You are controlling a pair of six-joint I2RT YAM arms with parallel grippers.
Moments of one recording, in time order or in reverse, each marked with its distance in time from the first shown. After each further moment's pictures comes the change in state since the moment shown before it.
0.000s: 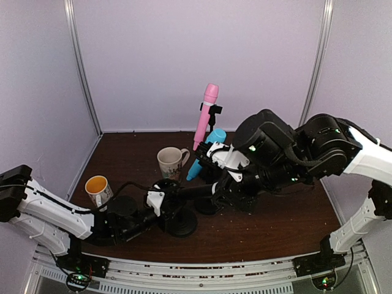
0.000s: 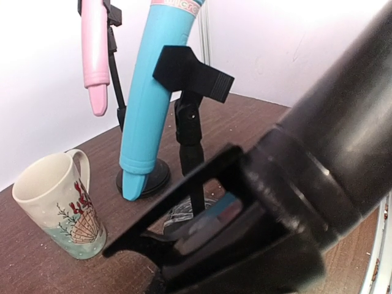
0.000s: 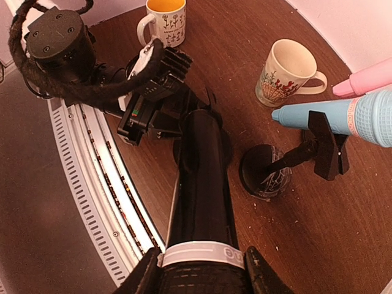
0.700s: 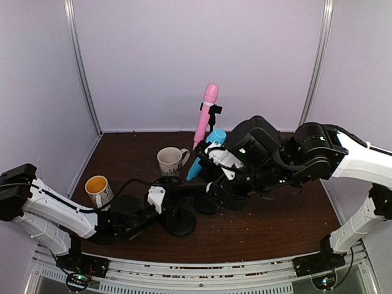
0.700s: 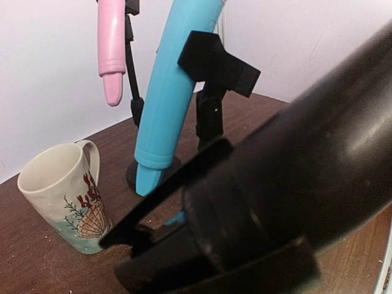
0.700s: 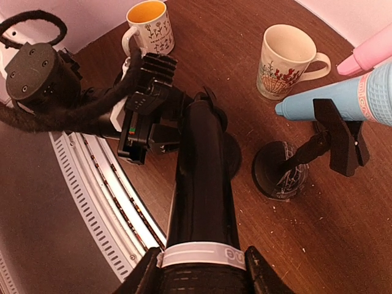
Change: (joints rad) left arm 0.018 0.049 0.012 0.030 -0.022 -0.025; right arm -0.053 0.025 -0.089 0.117 -0.032 0.130
